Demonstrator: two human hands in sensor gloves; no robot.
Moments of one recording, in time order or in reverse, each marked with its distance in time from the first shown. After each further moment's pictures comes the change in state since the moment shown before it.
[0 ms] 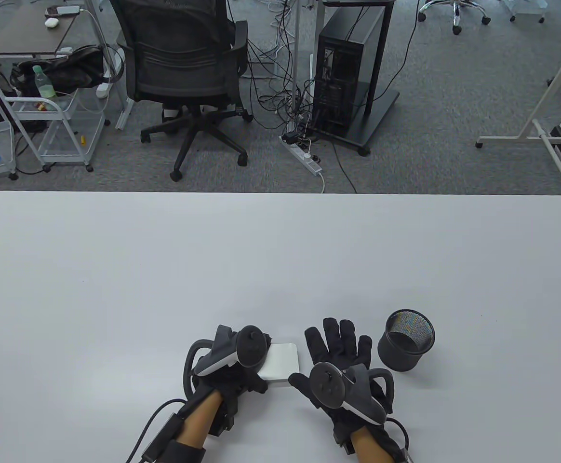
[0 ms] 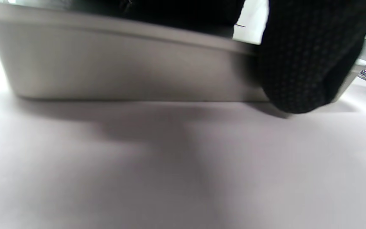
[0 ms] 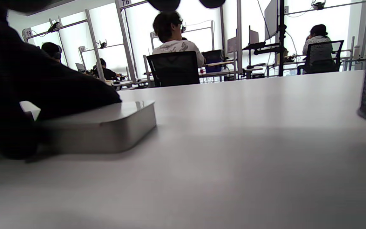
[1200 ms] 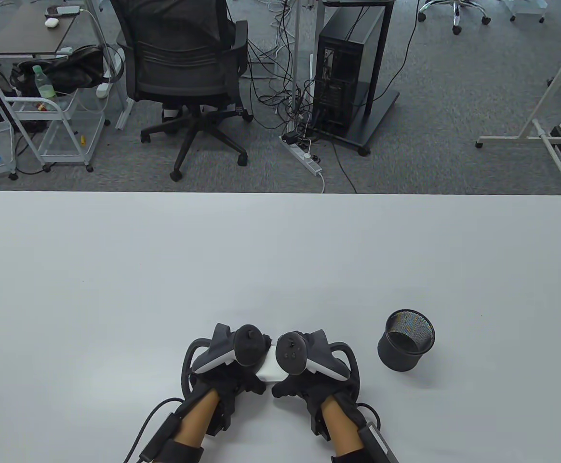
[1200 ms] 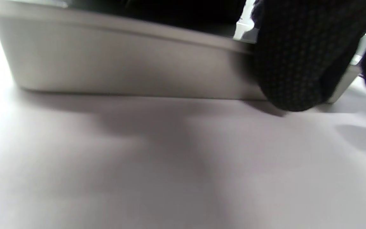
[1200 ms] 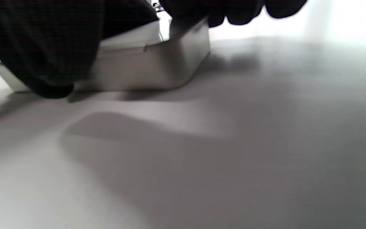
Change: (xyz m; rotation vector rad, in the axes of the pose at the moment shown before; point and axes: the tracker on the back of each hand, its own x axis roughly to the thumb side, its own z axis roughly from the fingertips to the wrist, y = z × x) left_hand -0.003 0.002 0.000 -0.044 -0.027 0.006; right_hand 0.032 0.040 -0.058 0.383 -0.092 -0.070
